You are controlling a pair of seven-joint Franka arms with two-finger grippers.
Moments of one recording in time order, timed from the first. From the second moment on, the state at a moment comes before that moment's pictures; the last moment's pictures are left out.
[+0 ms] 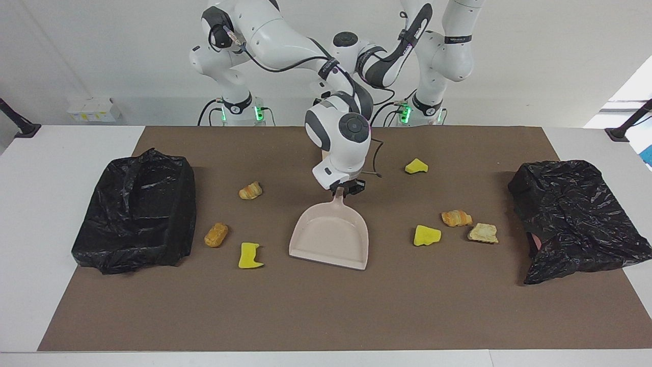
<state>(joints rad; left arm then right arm) -1.10 -0.15 -0.04 -2.51 -0.06 2.47 -0.71 0.59 0.54 0.06 -1.48 0.02 1.89 0.82</state>
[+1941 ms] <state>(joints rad) -0.98 -0.26 -0.02 -2.47 -0.06 2.14 -0.82 0.47 0.37 0.06 -1.74 -0.38 2.10 -0.96</state>
